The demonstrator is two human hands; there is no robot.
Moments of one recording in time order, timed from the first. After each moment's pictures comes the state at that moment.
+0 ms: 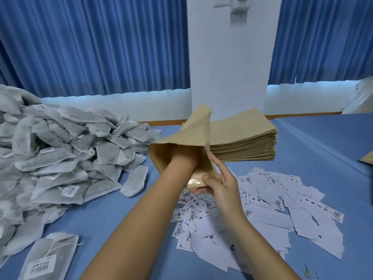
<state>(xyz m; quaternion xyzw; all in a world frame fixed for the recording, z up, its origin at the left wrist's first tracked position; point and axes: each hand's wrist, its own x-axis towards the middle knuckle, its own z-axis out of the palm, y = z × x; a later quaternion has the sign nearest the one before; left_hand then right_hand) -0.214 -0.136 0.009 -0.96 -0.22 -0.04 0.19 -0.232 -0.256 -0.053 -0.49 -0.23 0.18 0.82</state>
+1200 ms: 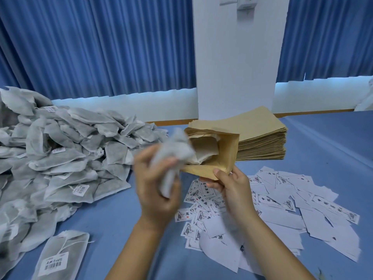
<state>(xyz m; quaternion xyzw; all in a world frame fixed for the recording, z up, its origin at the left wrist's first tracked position) -0.338 -0.149 -0.023 -0.69 0.11 -0.70 -0.16 -0.226 -0.252 -0.060 -0.43 -0.23 0.18 0.85</state>
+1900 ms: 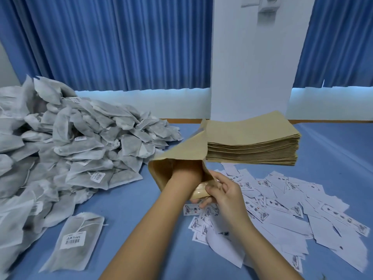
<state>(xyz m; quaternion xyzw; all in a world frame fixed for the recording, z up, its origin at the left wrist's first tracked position) -0.277 -0.130 -0.003 -0.95 -0.30 0.03 0.01 -0.258 -0.246 -0.065 -0.52 -0.32 0.25 0.75</state>
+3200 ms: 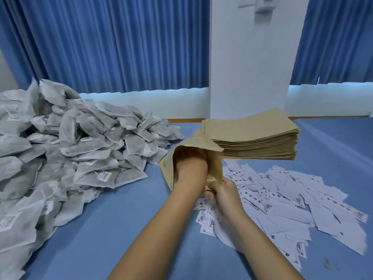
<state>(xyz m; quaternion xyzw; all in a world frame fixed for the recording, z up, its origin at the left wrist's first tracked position) -0.288 -0.138 -0.018 -0.95 -0.29 -0.08 0.05 -0.262 -0.220 -0.084 -0.53 -0.18 0.24 0.79</state>
